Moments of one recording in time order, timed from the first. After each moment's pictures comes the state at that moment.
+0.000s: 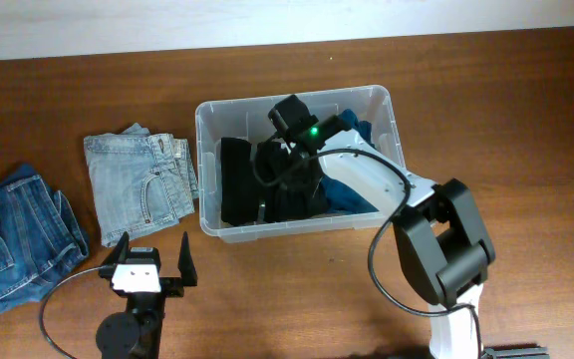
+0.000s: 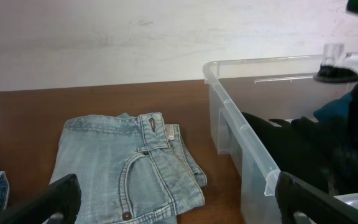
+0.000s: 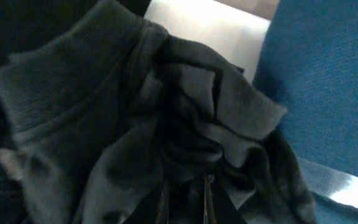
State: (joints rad) left arm -0.02 0.01 0.04 -0.13 0.03 0.03; right arm 0.54 2.09 1.60 -0.83 0.08 0.16
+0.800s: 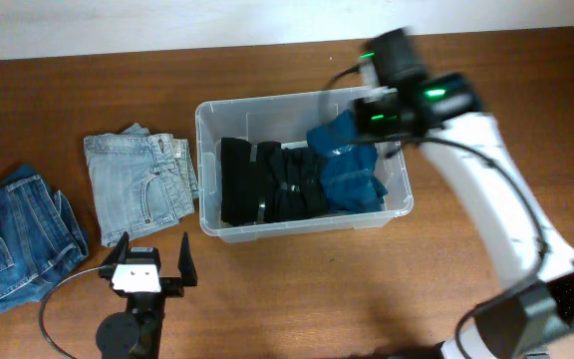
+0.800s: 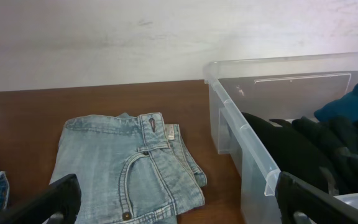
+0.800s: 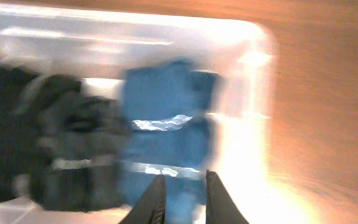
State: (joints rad) left arm -0.02 0.01 0.04 -0.13 0.03 0.03; right arm 0.28 1.72 1.76 -1.11 0.08 0.16
